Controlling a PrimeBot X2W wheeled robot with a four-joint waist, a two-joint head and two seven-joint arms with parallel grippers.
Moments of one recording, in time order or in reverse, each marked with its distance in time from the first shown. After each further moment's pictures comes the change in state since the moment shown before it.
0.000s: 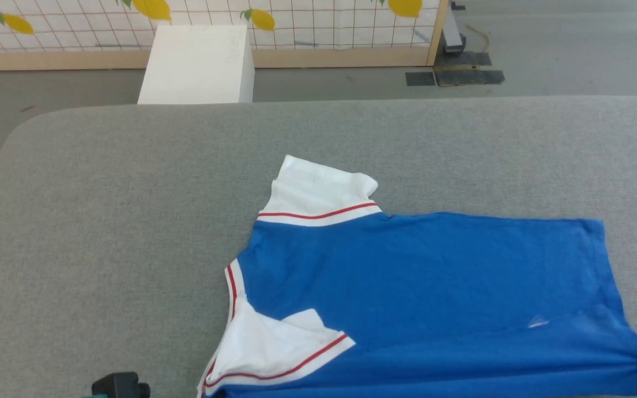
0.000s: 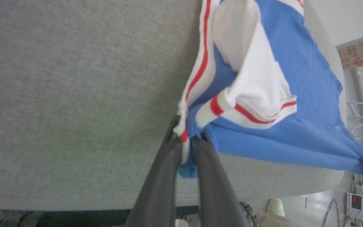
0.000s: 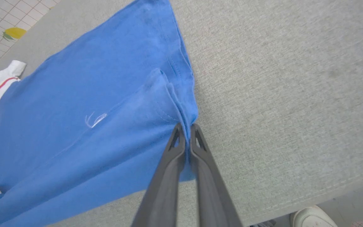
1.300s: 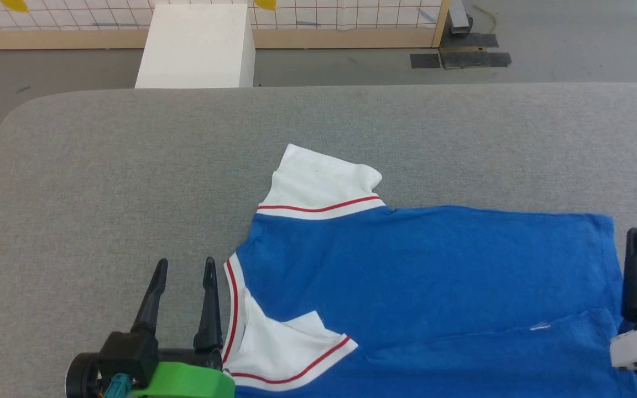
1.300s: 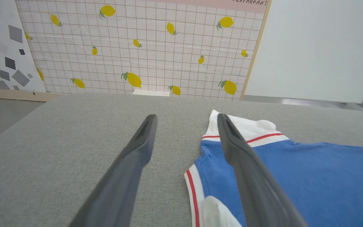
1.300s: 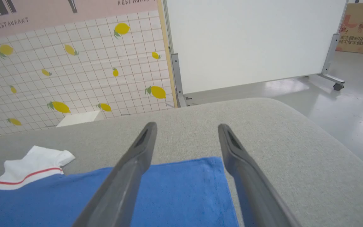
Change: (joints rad) left arm -0.219 -0.033 -0.062 0.082 0.573 -0.023 -0.732; right arm -0.128 -0.001 0.212 -0.052 -0.278 0.000 -0.668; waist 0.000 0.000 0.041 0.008
